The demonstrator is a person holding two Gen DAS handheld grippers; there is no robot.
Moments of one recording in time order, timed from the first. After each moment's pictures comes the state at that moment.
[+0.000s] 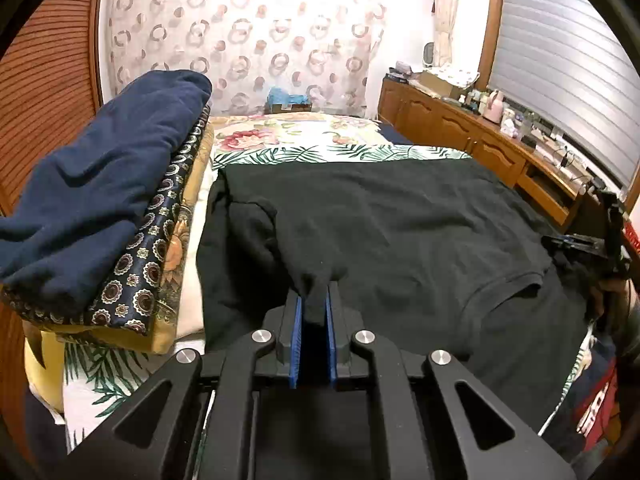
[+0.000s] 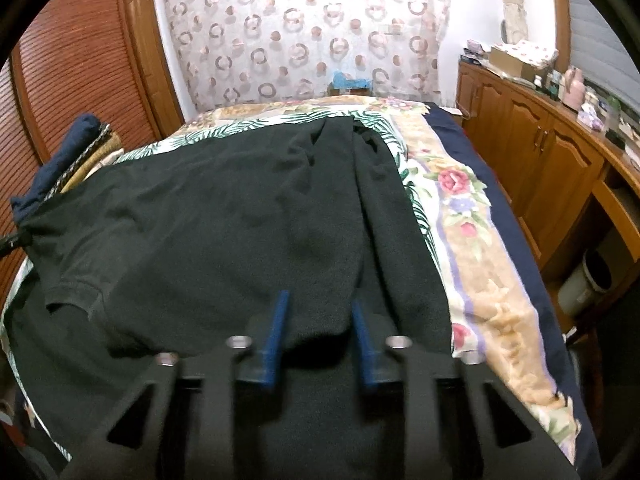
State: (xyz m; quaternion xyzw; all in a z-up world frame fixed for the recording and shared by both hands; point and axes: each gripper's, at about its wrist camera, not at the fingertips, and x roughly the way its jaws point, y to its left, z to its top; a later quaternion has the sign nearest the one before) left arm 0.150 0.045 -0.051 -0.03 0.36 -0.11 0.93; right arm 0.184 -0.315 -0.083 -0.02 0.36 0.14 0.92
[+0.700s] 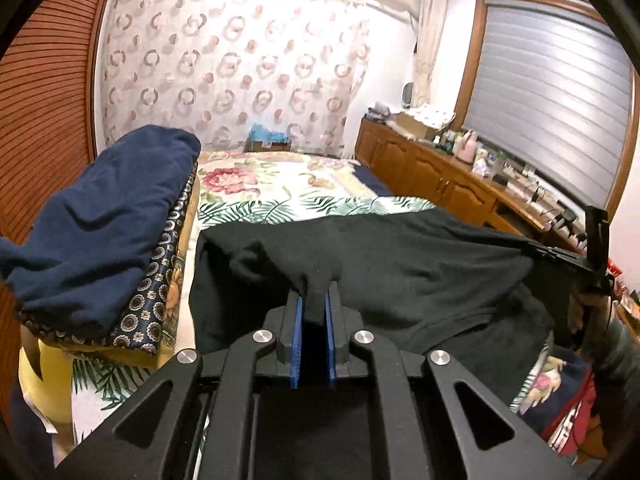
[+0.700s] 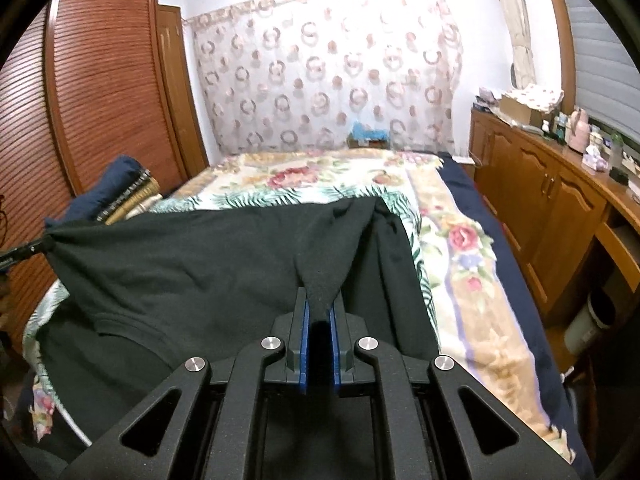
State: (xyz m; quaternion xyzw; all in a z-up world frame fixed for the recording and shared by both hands) left arm 0.114 0.047 0.000 -0.07 0.29 -0.15 0.94; right arm 0.139 -0.320 -0.026 -0.01 0.27 0.17 0.95
